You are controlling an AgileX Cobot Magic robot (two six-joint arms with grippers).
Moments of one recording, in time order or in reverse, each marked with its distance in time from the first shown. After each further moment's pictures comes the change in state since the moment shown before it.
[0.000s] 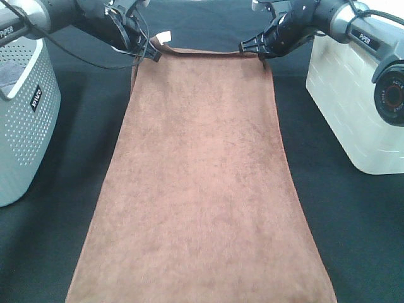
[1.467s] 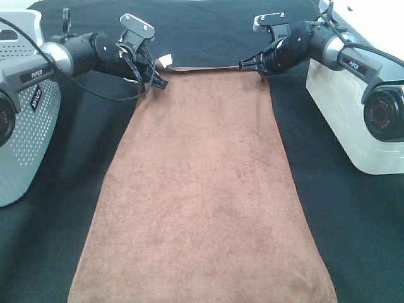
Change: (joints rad) left arm -0.010 0.162 0.000 -0.016 -0.254 0.006; right arm -0.018 0.117 0.000 0.050 -0.176 -0.002
